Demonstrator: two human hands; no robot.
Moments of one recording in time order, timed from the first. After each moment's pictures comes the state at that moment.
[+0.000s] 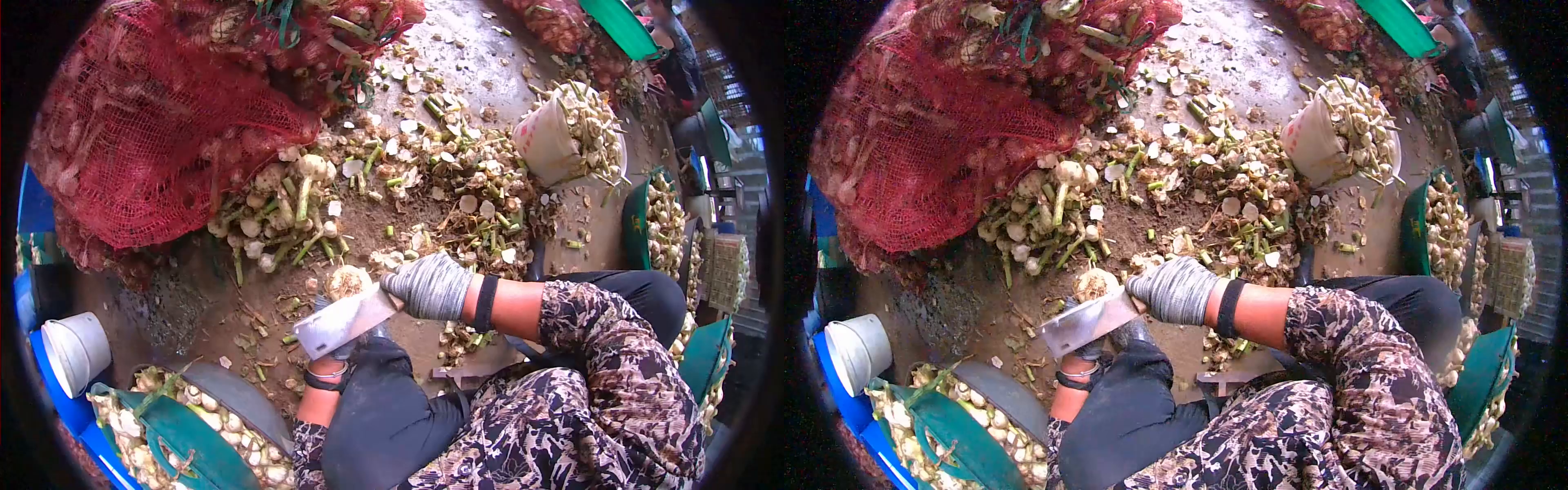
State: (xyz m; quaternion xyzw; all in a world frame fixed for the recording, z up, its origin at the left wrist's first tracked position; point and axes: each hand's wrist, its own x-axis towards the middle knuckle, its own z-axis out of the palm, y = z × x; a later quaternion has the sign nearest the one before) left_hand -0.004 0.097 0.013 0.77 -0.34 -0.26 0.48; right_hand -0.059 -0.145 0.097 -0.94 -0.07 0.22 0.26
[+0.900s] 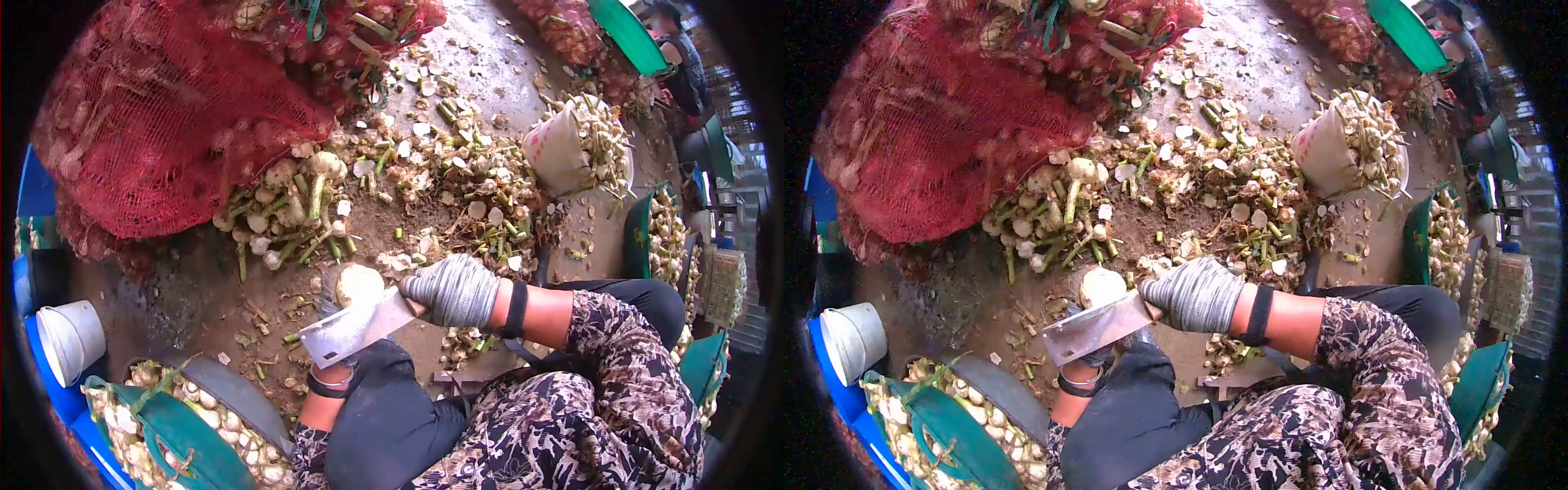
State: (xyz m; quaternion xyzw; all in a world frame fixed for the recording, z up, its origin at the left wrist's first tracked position) left_hand 0.001 0.106 -0.042 0.76 -0.34 -0.27 0.48; right_hand -0.057 -0.152 0.127 -0.94 -0.07 0.21 0.24
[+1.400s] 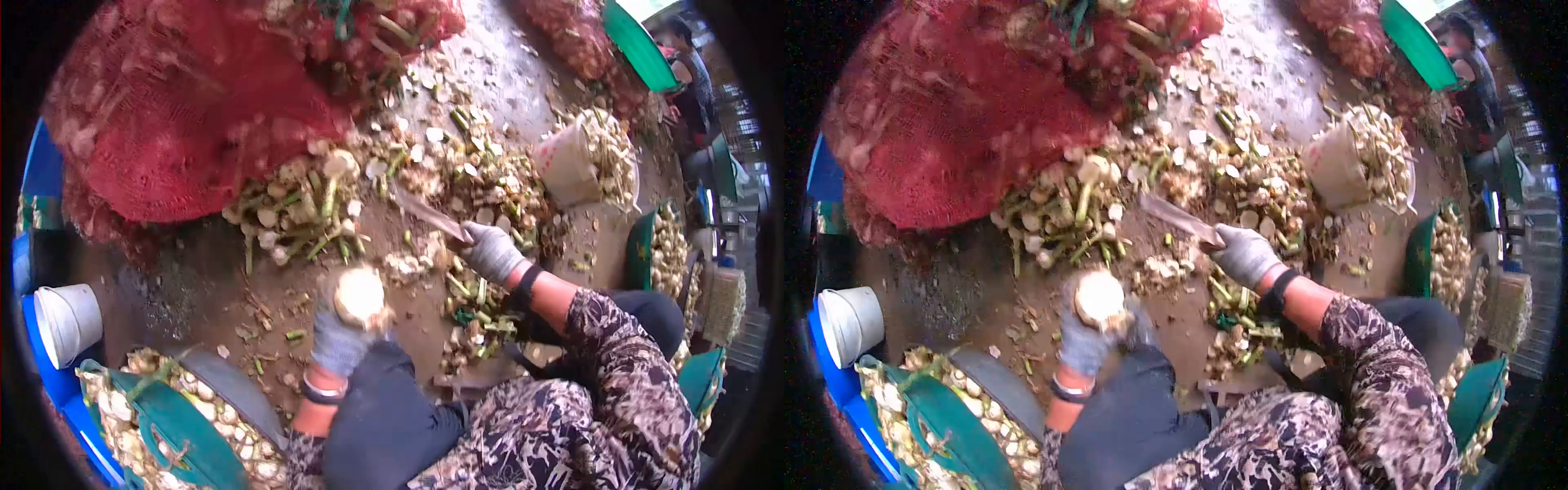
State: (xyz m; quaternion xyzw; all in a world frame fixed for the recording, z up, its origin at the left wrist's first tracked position) left_hand 0.015 0.067 0.073 0.77 -0.27 -0.16 0.55; right_hand -0.081 -0.218 0.035 -0.88 0.23 0.13 0.39
